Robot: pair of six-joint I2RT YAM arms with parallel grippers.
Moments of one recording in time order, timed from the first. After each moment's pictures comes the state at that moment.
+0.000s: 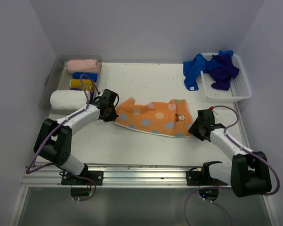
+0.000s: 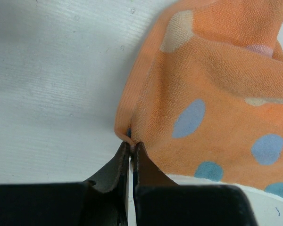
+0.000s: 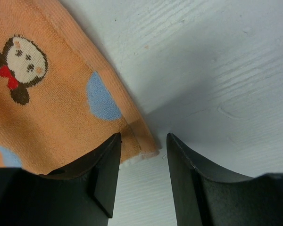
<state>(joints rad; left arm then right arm) -0.42 1.55 0.96 -0.52 -0.18 -0.70 0.14 1.17 0.50 -0.39 0.16 0.74</state>
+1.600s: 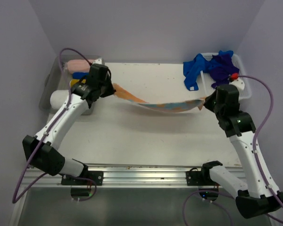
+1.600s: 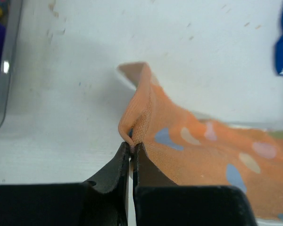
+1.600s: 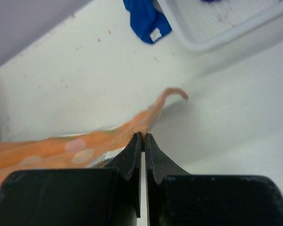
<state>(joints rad) -0.41 1.46 1.33 -0.69 -0.17 -0.65 0.22 0.95 1.09 -0.74 0.33 0.64</state>
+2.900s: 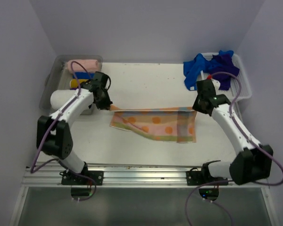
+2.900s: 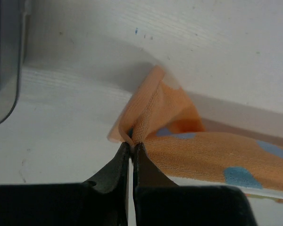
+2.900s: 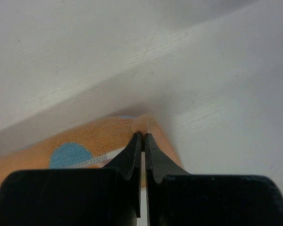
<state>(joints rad) -0.29 1.53 1.29 -0.84 -0.08 -0.62 0.23 1.21 1.11 -0.81 0.36 0.57</state>
